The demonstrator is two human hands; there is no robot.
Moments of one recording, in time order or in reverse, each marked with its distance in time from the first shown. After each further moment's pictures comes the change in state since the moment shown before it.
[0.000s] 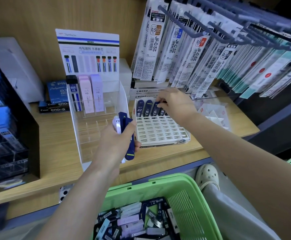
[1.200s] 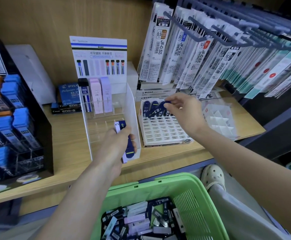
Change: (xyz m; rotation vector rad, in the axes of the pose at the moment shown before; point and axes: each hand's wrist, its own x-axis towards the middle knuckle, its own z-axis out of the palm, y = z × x) left_hand 0.002 0.001 -0.015 -0.069 0.052 -0.174; right_hand -0.042 -0.027 -0.012 0.702 0.228 0.263
